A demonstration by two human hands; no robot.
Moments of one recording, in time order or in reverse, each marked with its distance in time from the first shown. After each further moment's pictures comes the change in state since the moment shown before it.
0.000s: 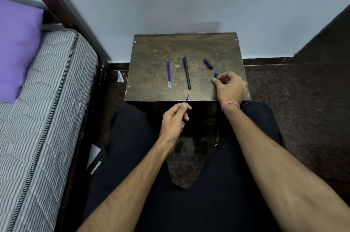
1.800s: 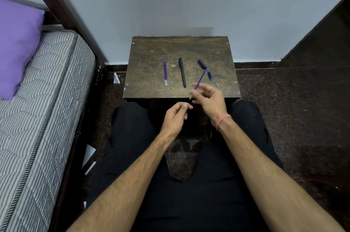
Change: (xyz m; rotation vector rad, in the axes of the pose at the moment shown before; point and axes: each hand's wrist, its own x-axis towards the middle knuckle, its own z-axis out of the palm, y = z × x) left_hand -0.007 -0.008 0.006 0.142 -0.084 0.052; right_hand -0.076 -0.005 -0.022 0.571 -0.539 0.054
